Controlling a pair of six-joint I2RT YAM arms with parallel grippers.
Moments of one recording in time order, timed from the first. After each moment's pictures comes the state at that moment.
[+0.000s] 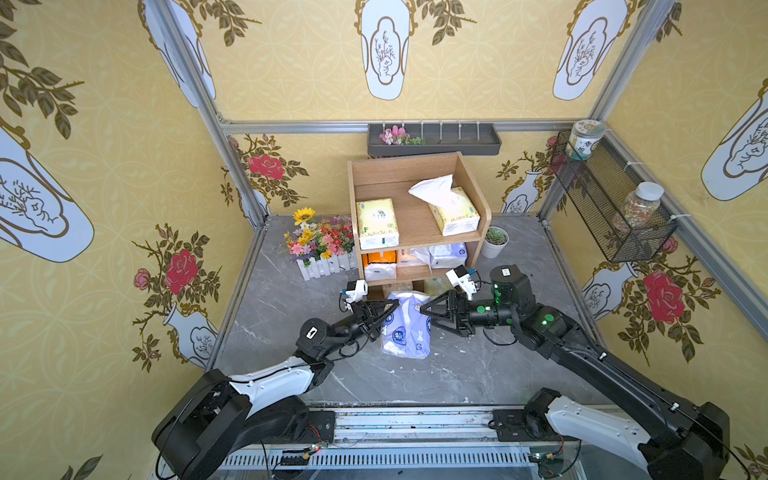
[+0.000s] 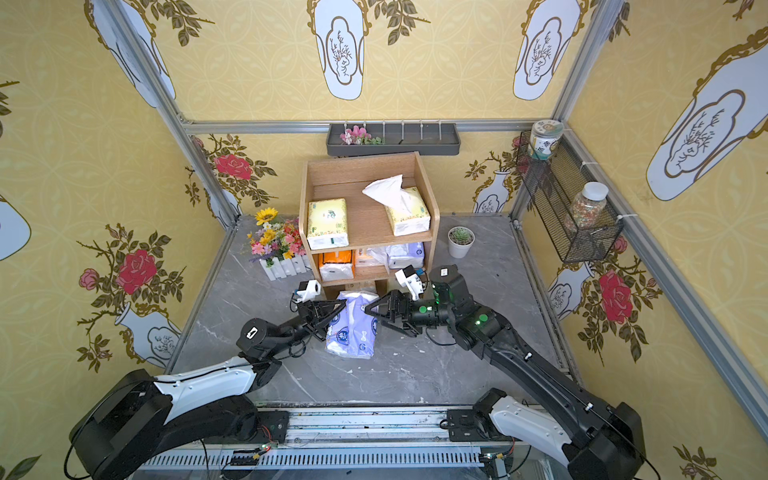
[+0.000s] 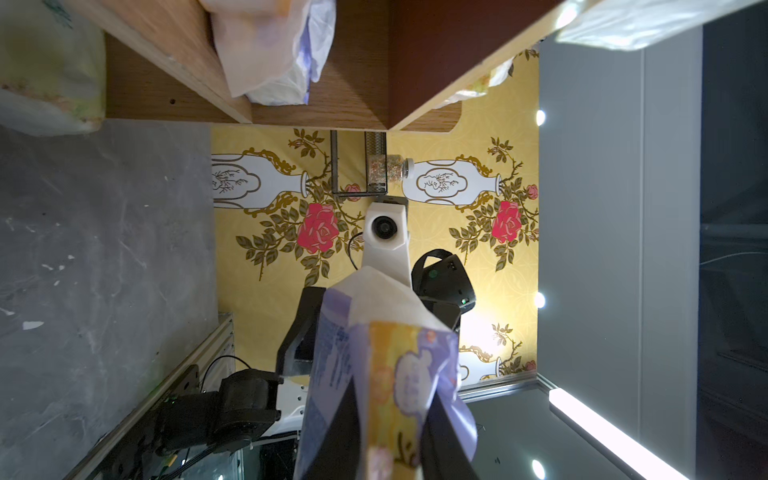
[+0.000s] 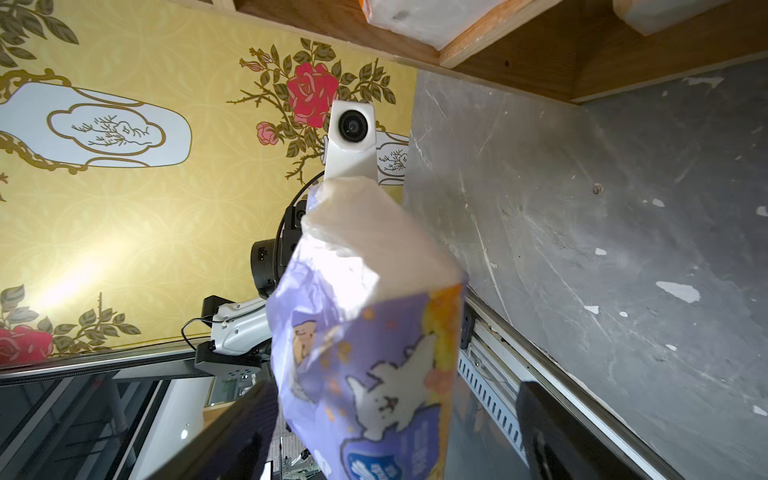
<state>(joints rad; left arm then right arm) -0.66 1.14 0.22 1.23 0.49 -1.77 0.60 0.99 0.80 -0.26 -0.78 1.05</state>
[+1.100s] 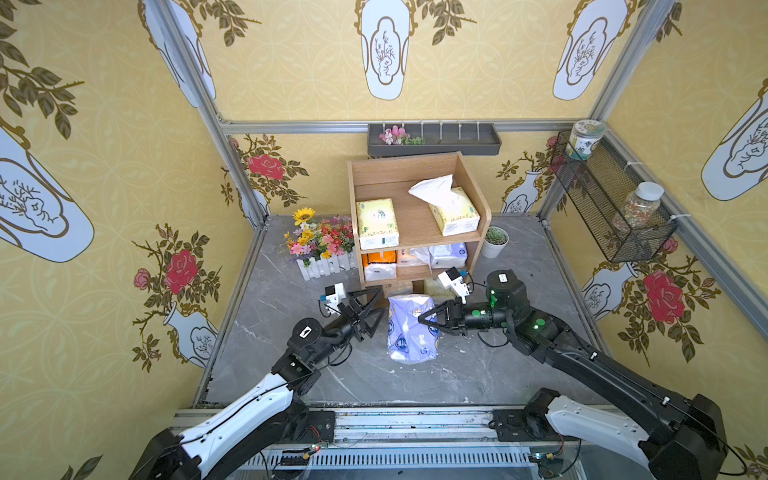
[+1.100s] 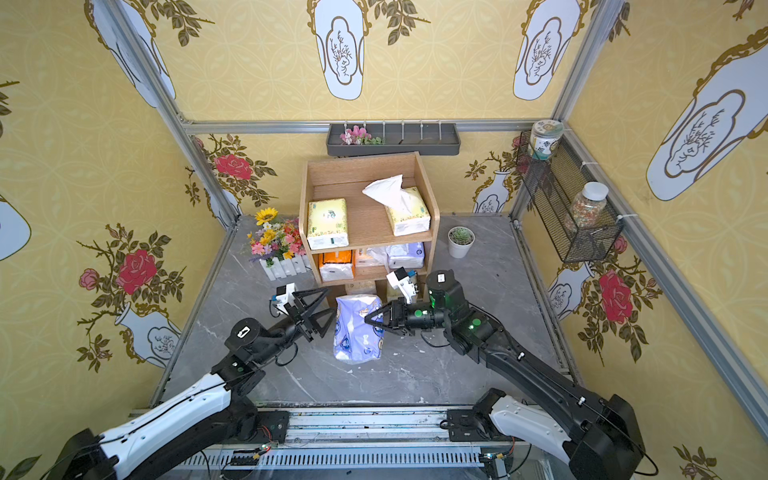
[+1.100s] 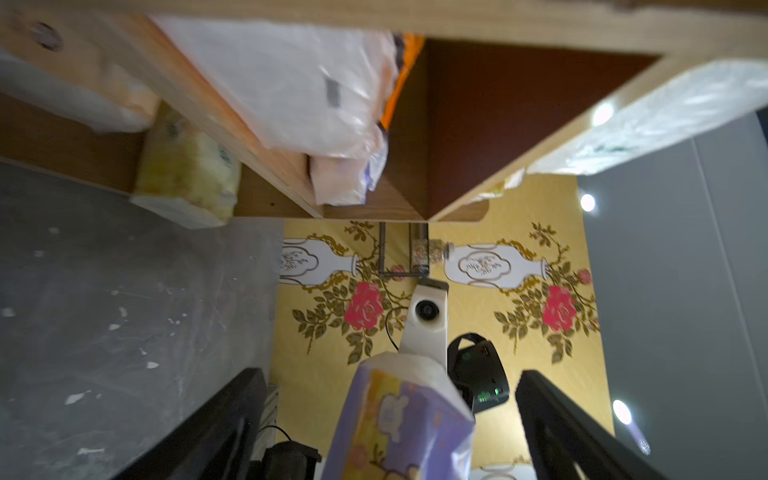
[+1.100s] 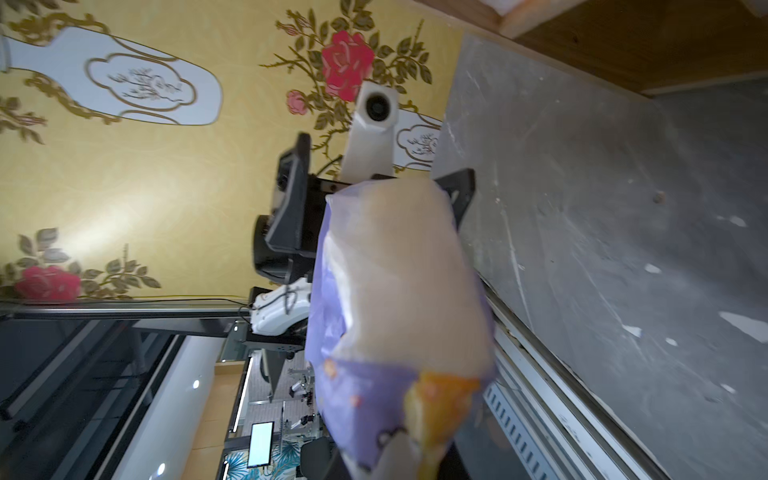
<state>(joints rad) -0.65 0.70 0.27 0.40 0.18 -1.63 0.67 1.00 0.71 -0.16 -0.79 0.99</state>
